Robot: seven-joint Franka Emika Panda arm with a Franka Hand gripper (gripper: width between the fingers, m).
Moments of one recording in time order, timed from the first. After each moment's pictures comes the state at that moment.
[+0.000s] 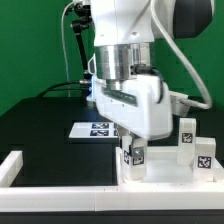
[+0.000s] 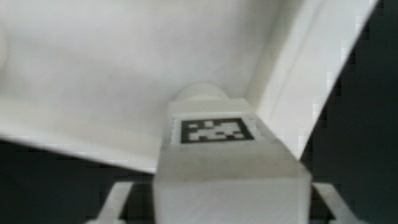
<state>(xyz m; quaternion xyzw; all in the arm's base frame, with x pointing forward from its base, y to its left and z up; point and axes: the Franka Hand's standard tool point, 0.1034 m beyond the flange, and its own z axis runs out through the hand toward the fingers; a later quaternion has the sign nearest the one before) 0.626 0.000 0.073 -0.76 0.65 0.00 0.07</state>
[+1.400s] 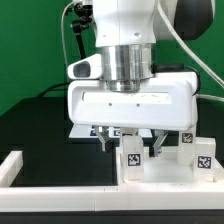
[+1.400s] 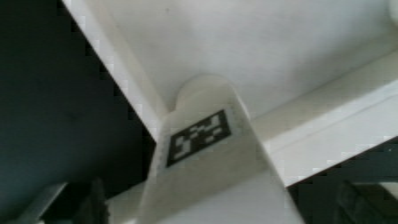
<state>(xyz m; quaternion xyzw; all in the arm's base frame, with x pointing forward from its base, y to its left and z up) 0.628 0.002 0.073 -0.97 0.24 -0.04 0.03</state>
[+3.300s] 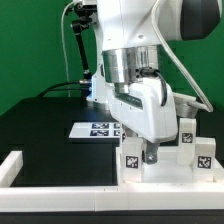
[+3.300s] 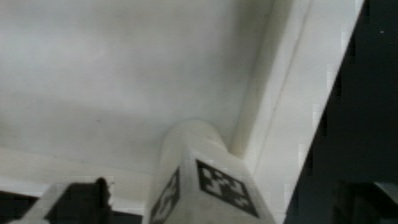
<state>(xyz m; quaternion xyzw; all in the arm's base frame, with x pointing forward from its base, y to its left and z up) 0.626 0.016 0.069 -0.80 0.60 -0.01 0.06</state>
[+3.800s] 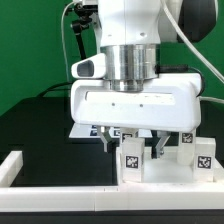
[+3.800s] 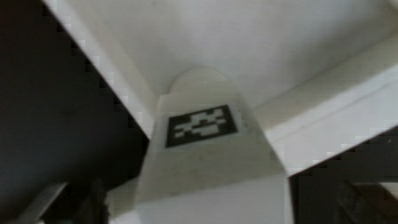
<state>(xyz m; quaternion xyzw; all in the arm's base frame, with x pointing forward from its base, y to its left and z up) 0.631 0.005 0.072 -0.98 0.21 -0.05 0.02</state>
